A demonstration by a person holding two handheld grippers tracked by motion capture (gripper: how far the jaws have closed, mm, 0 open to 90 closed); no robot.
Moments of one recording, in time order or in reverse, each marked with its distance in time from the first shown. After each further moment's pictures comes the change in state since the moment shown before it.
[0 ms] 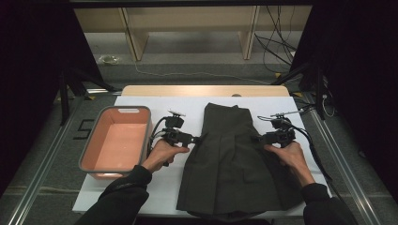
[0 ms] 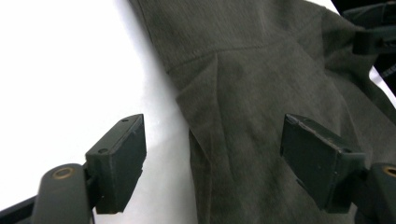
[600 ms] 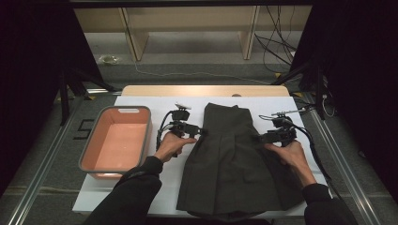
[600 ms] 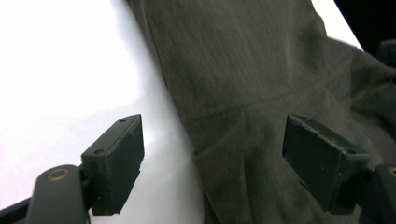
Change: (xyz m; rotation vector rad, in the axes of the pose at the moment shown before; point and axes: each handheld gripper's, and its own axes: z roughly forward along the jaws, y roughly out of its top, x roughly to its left) left arm 0.009 0.027 0.030 -0.032 0.025 -0.042; right arm 0.001 0.002 -0.005 -0.025 0.008 -0.015
